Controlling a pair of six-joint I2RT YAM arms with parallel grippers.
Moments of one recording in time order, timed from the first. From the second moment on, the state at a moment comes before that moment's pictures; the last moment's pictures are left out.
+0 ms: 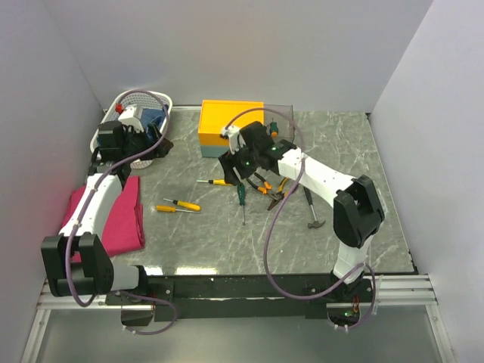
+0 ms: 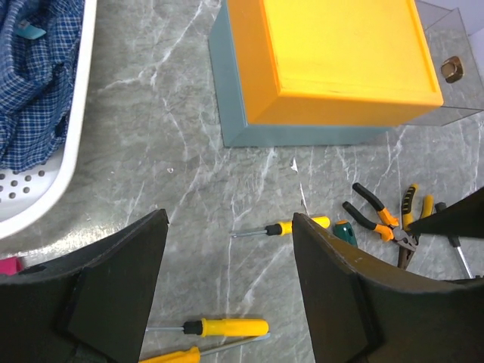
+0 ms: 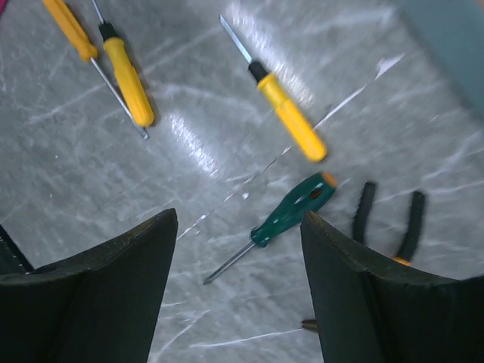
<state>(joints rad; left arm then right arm) 0.05 1.33 1.03 -0.12 0.42 -0.26 0.65 1.81 1.53 -0.49 -0.28 -0.06</state>
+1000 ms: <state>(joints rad) 0.21 1.09 0.99 -0.25 0.39 -0.21 0.71 2.07 1.48 -0.45 -0.06 0.22</state>
